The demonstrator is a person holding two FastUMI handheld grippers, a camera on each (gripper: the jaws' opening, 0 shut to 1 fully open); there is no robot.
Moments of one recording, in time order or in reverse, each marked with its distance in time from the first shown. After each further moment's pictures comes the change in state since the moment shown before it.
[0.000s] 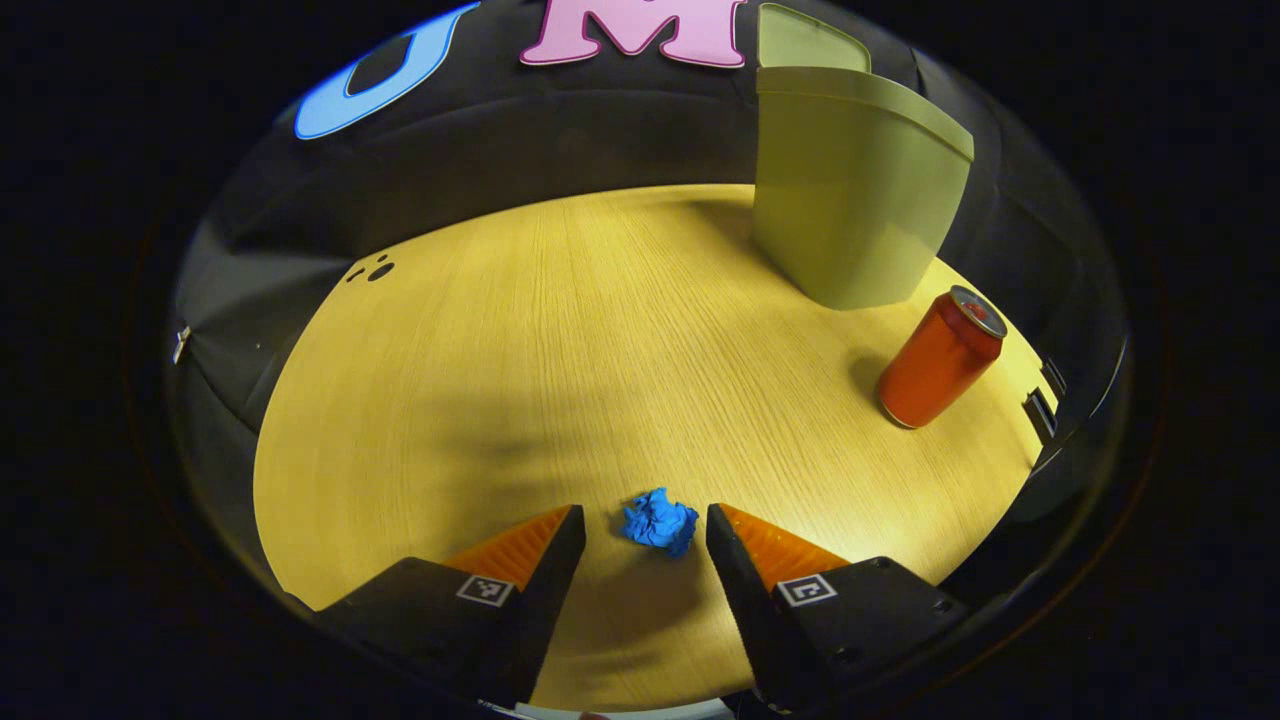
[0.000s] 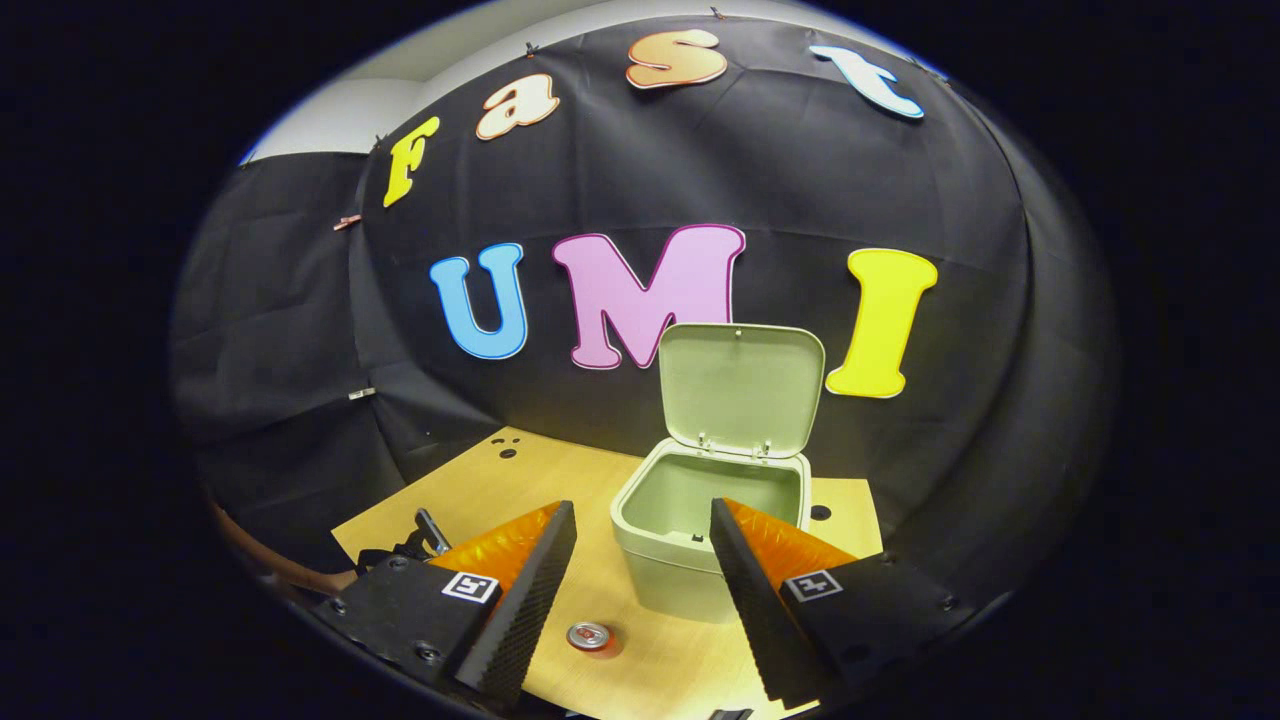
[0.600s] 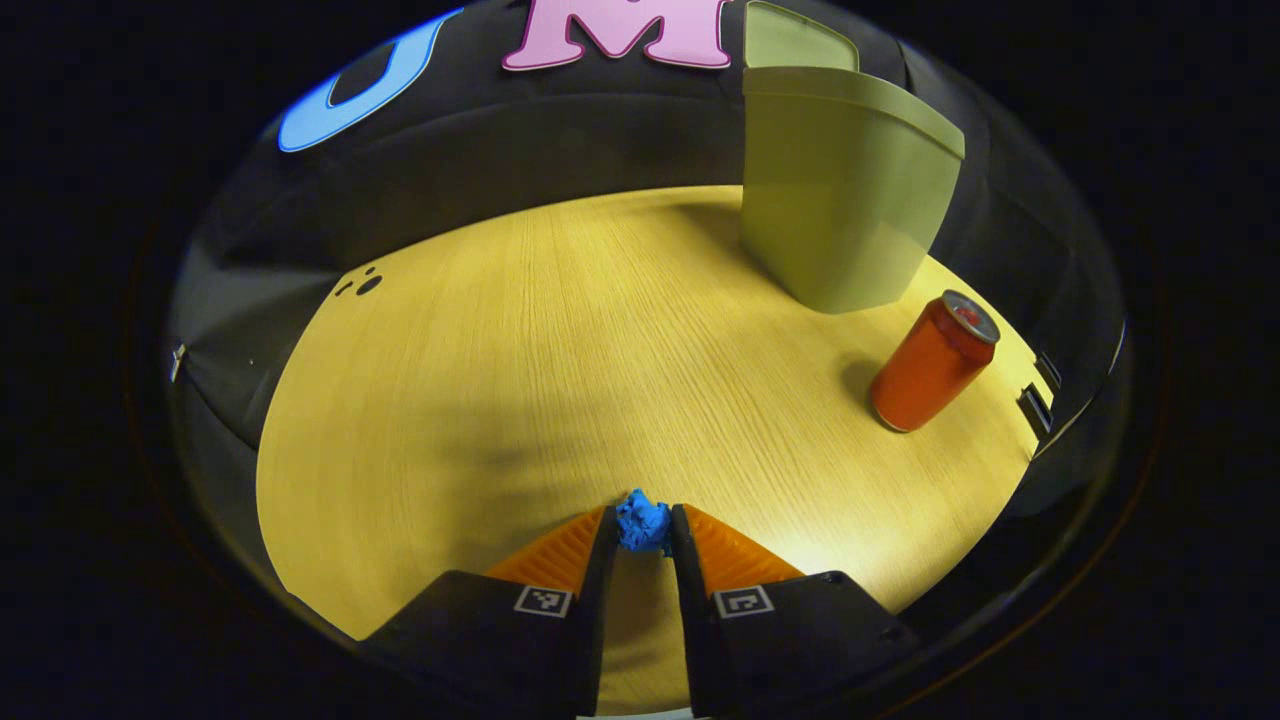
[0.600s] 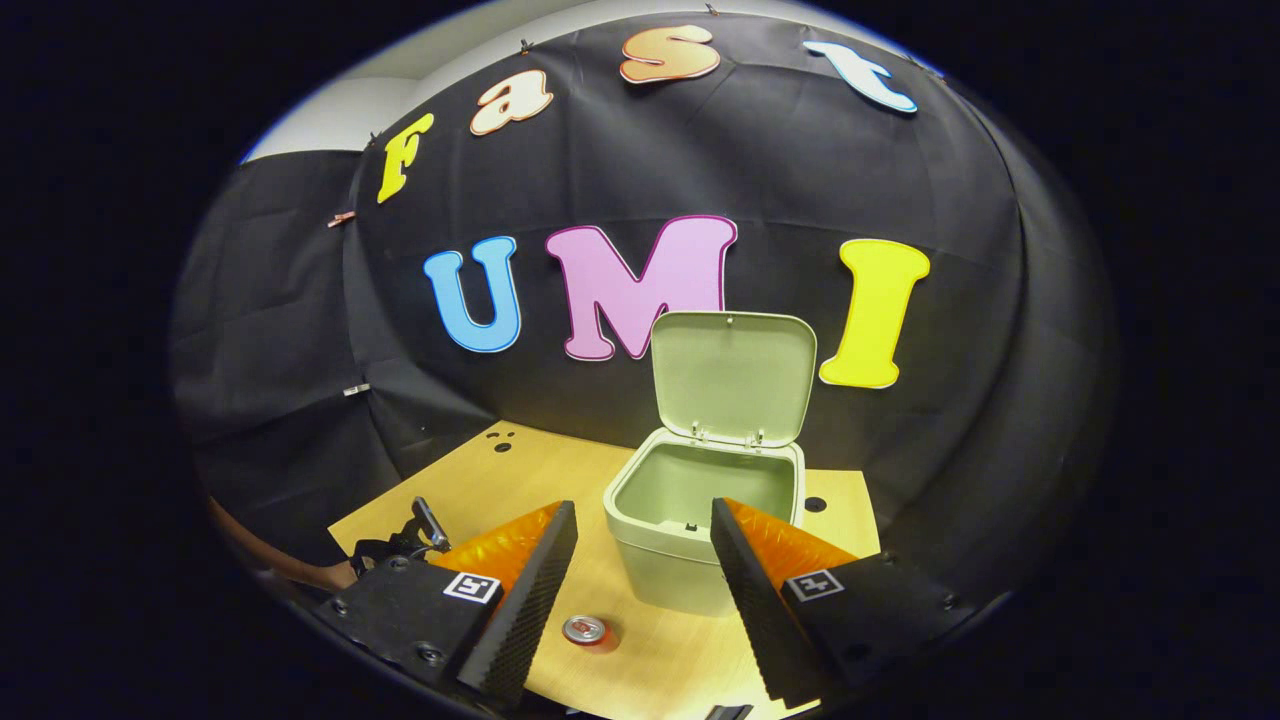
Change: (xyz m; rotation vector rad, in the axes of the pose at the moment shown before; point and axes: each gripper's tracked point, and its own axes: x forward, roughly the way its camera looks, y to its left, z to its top) left arm -0.008 -0.001 0.020 0.024 -0.035 -0.026; right arm 0.000 -0.001 -0.008 0.001 0.011 -0.003
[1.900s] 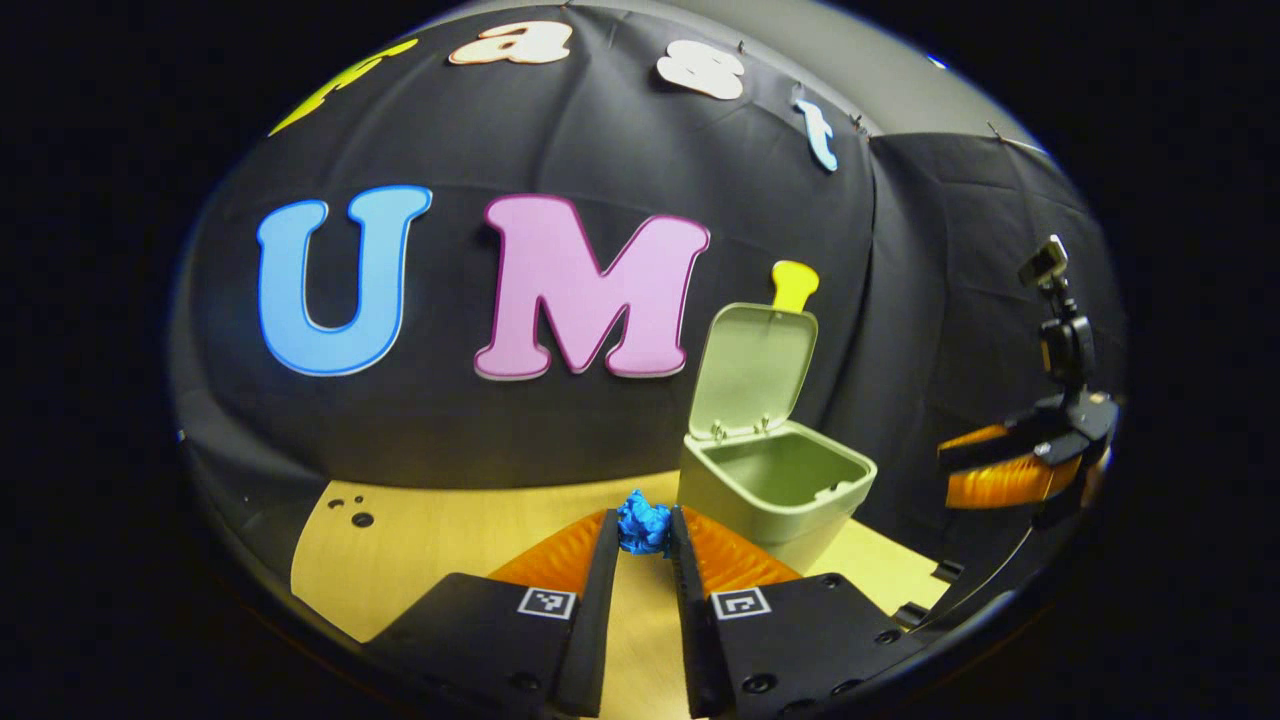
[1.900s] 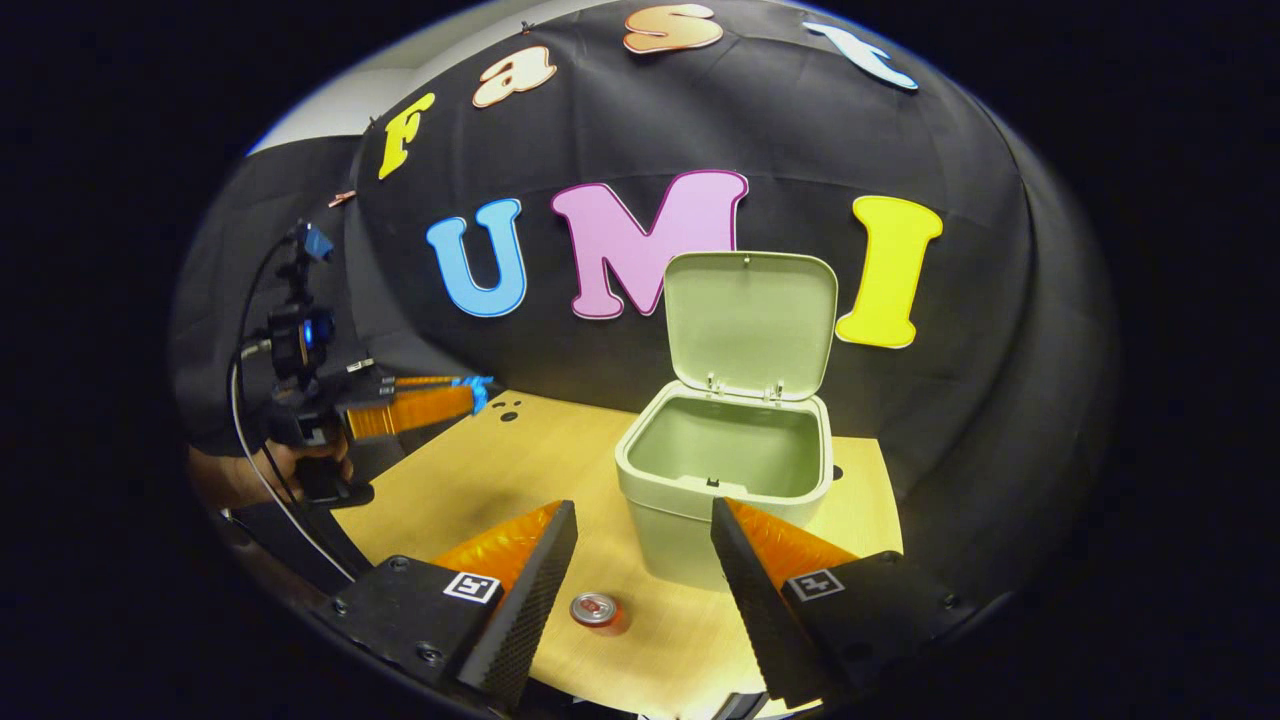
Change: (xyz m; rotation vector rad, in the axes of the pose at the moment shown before) left arm -0.176 -0.042 0.313 -0.036 -0.673 -0.160; right arm 0.012 0.011 -0.057 0.013 0.102 0.010
